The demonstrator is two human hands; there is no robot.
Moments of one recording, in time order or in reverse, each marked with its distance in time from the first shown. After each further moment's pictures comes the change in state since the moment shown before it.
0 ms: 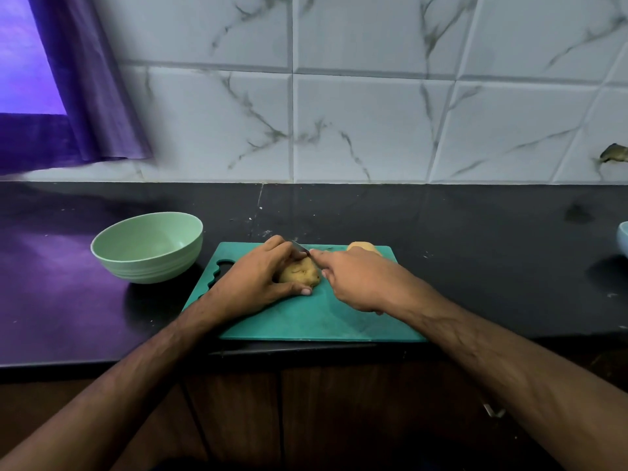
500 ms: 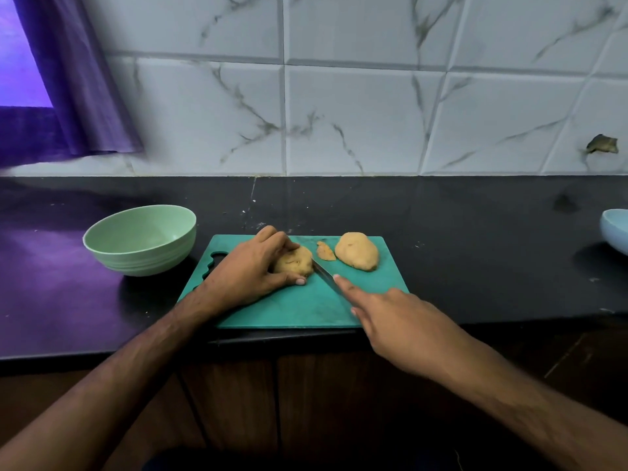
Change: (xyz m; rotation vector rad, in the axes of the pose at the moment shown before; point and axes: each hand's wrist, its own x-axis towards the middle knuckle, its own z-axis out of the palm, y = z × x) left_hand 0.000 0.000 0.000 0.079 -0.012 -0.032; right_hand -0.078 0.013 0.028 -0.001 -0.018 0.062
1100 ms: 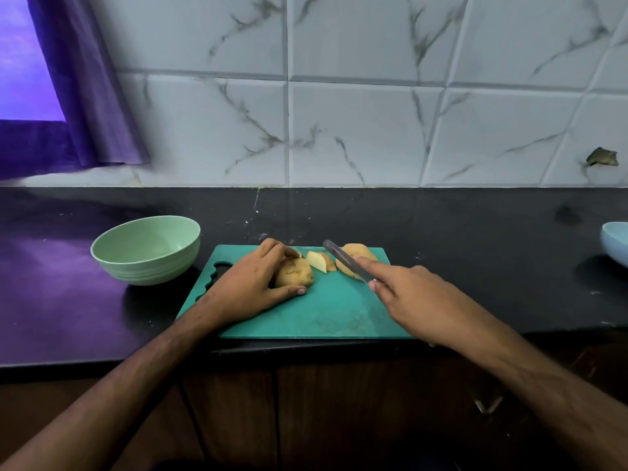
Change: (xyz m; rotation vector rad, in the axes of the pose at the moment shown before) left_hand -0.008 0.006 -0.002 0.004 -0.019 -0.014; right_hand 0.019 0.029 -0.023 0.113 0.113 0.076
